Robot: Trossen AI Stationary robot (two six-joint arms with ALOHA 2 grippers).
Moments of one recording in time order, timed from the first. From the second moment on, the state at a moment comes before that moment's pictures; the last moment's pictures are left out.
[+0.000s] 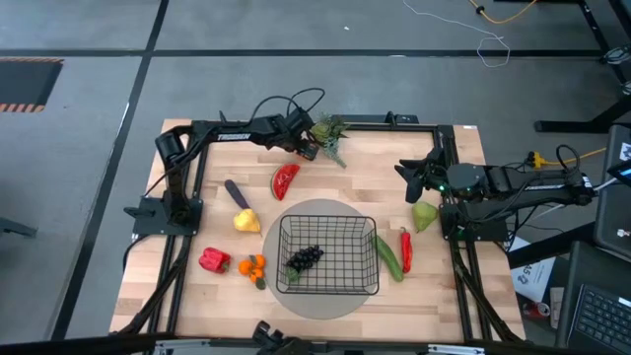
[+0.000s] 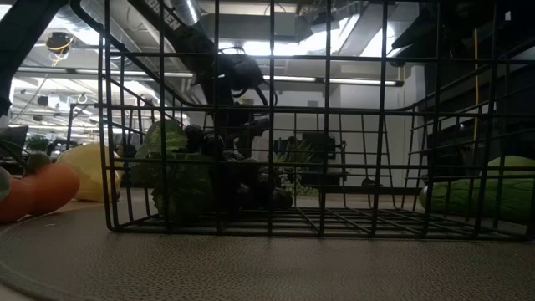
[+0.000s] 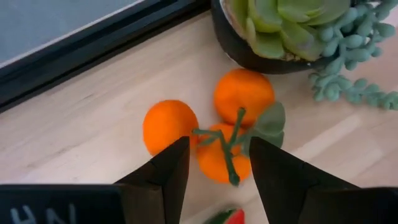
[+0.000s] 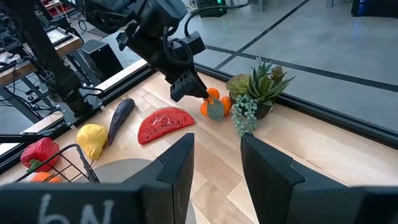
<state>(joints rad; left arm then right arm) 0.54 1.89 1.30 -0.35 -0.19 -0.49 0.09 0.63 0.67 -0.44 0.64 0.59</state>
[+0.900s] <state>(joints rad) 0.50 1.96 1.30 -0.33 -0.17 -0.54 0.09 0.63 0.67 -0.44 0.64 0.59</state>
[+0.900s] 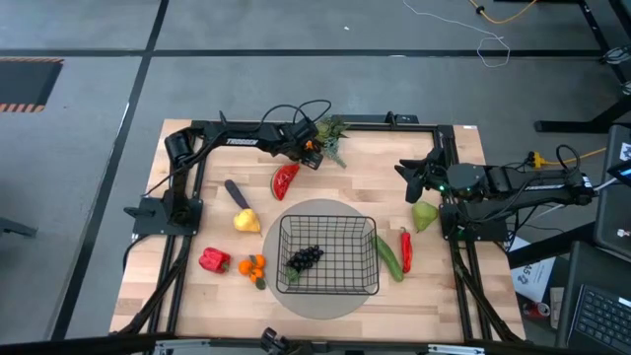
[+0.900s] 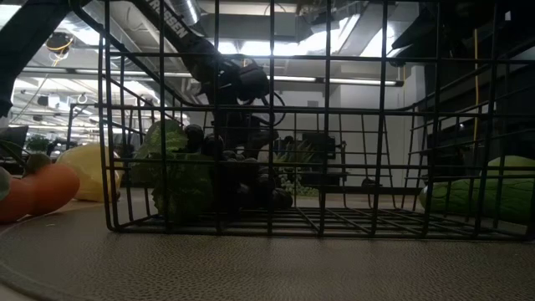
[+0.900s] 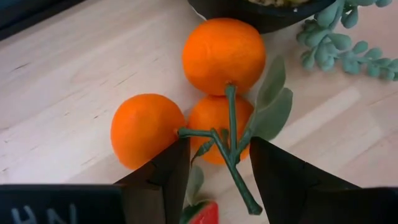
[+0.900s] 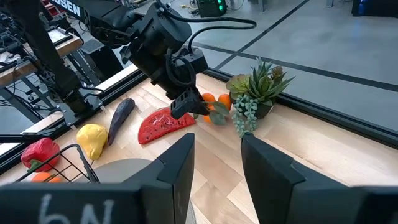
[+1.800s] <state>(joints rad) 0.49 1.96 1.30 -0.34 -0.06 -0.55 0.09 0.63 0.67 -0.44 0.63 0.60</state>
